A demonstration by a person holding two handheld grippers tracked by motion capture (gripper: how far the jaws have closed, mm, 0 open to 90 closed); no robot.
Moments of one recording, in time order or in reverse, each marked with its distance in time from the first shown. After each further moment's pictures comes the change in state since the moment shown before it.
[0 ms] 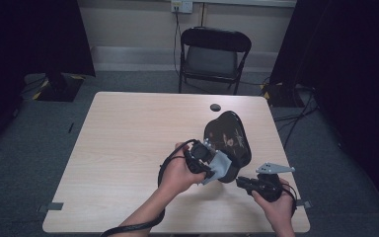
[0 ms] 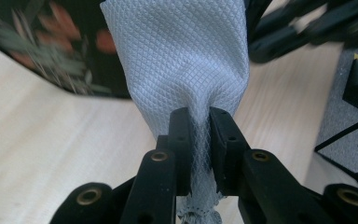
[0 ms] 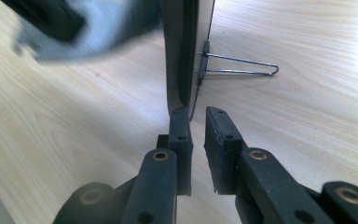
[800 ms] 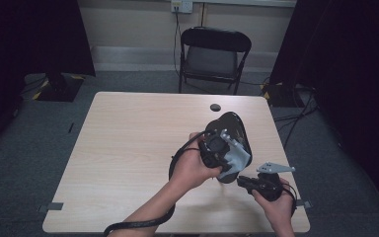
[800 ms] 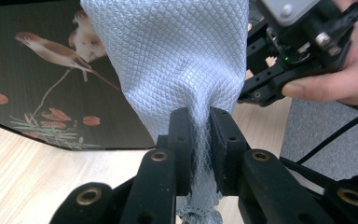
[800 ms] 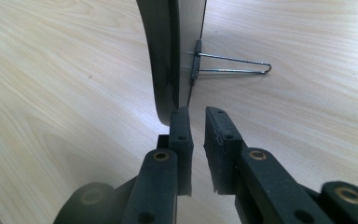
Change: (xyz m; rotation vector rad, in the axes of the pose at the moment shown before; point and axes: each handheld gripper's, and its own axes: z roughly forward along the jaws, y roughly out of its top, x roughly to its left) left arm -0.032 0.041 -0.019 -0.037 -0.001 0.094; right arm -0.003 -0.001 0.002 -0.007 -0.012 0.009
